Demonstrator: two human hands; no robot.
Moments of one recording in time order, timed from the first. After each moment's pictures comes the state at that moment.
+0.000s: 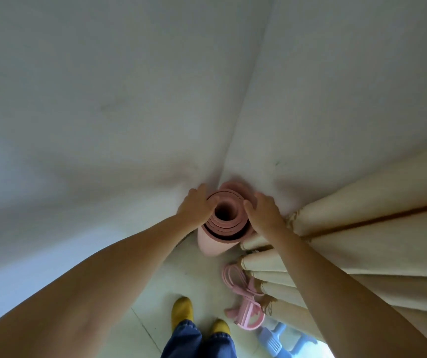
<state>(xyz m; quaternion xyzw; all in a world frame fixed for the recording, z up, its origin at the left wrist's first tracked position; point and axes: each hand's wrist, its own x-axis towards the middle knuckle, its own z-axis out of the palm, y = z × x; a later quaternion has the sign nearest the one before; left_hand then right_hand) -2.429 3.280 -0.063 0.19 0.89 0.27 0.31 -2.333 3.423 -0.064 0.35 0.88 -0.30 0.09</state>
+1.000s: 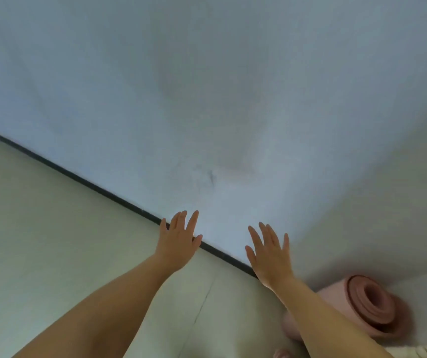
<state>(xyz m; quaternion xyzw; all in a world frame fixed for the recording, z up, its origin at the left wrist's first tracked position) -2.041 2.924 0.039 -0.26 0.96 0.07 0.03 -2.175 3.120 0.035 -0.36 0.93 0.06 0.09</state>
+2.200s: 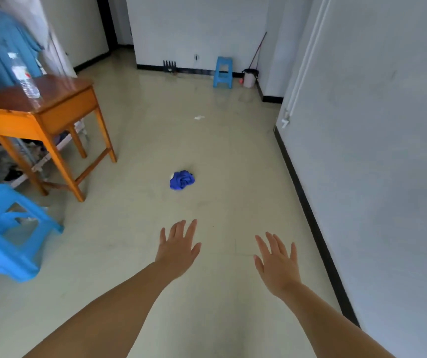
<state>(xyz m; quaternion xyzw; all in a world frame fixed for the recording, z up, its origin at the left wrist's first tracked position) -1.389 2.437 0.067 -0.76 0.65 0.05 0.01 -1.636 2.394 0.066 -0.81 0.57 0.07 0.06</state>
